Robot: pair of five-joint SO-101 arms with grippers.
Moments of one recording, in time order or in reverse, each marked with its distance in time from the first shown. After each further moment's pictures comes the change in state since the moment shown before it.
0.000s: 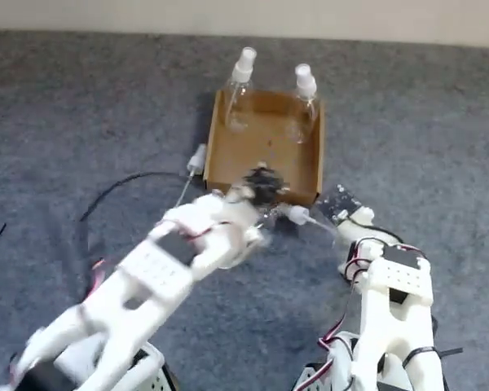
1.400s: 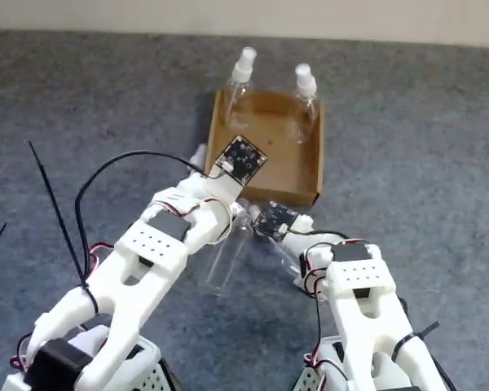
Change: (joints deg) left arm -9.7 8.3 -2.8 -5.8 0.4; right arm -22.3 0.0 0.1 6.3 -4.6
